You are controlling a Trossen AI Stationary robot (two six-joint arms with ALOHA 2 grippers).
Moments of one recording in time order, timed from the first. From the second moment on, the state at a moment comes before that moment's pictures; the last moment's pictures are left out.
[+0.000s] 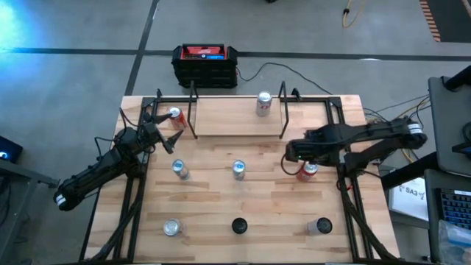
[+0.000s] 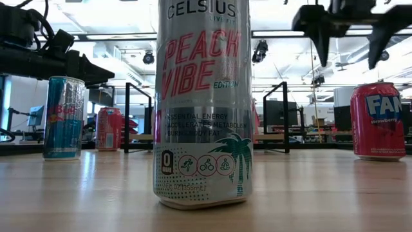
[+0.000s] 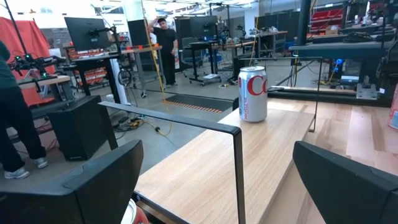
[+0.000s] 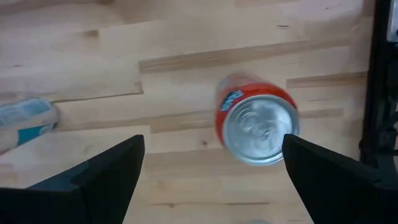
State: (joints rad) left arm 0.63 0.02 0.03 0.01 -0.02 0.12; right arm 0.09 1.29 1.19 -1.36 0.05 1.77
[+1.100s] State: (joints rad) left arm 0.63 0.02 0.03 0.01 -0.02 0.12; right arm 0.09 1.29 0.93 -1.19 -0.03 1.66
